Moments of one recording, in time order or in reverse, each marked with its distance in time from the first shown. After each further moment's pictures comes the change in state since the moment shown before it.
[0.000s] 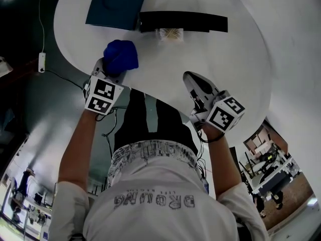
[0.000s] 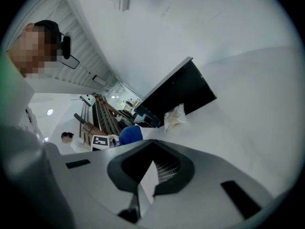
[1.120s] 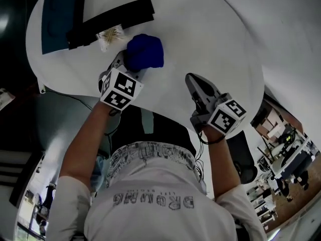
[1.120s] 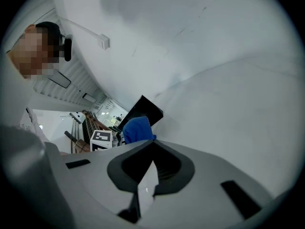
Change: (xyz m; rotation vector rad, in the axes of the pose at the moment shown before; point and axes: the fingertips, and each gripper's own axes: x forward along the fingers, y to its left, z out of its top) left arm 0.123 -0.175 0.120 0.219 -0.038 -0.245; right arm -0.136 -0.101 0.006 0.126 -0.185 -0.091
